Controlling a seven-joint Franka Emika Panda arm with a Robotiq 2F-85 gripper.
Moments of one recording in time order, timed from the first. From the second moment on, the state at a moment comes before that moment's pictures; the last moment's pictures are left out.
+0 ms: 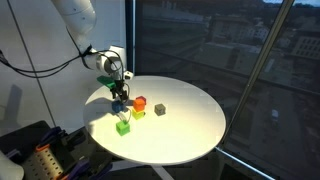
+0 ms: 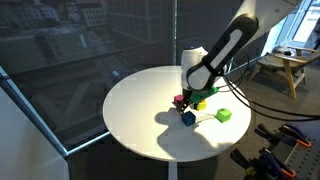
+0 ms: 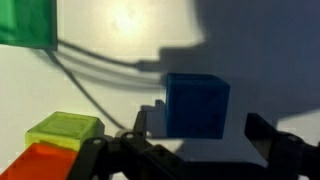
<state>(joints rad) 0.21 0.58 0.02 -2.08 -0.01 2.59 0.33</state>
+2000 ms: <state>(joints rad) 0.22 0.63 0.02 -2.06 -0.01 2.59 0.33</state>
